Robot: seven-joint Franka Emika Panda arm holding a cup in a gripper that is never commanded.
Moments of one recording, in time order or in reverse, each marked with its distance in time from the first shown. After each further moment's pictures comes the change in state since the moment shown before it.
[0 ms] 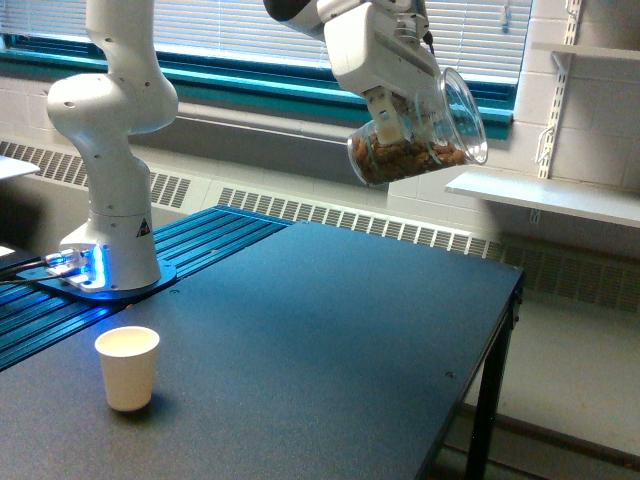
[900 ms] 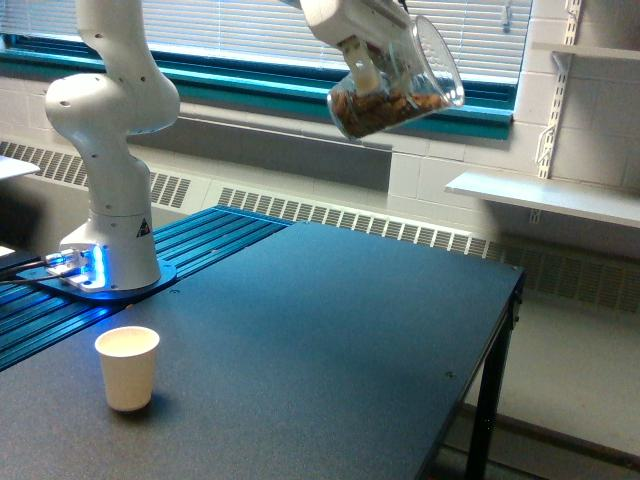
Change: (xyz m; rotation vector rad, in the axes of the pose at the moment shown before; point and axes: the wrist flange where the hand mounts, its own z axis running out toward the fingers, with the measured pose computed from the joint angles) arm -0.018 0.017 -0.066 0.062 0.025 -0.007
